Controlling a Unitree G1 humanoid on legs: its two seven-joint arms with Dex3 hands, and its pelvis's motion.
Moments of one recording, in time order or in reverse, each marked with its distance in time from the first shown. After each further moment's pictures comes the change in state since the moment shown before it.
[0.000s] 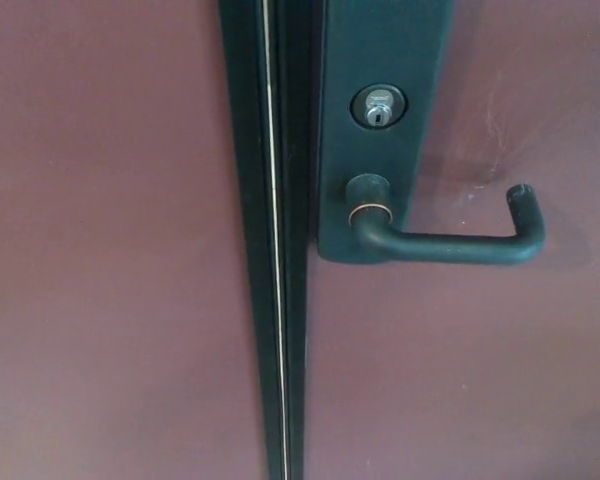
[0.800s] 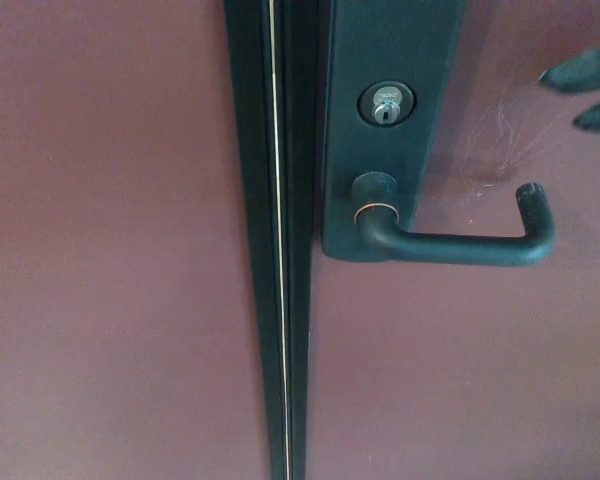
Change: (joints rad) left_arm -0.026 0.033 0.002 0.011 0.000 0.001 -0.017; right_arm -0.387 -0.423 0.408 -0.102 0.112 0.406 0.373
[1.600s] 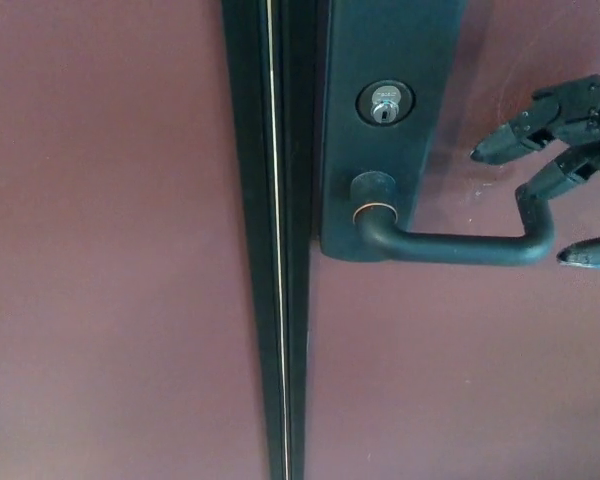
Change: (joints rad) left_arm 0.000 0.003 0.003 -0.003 0.002 -0.001 -0.022; right_arm -0.224 0.053 0.210 0.030 -0.083 0.218 0.180
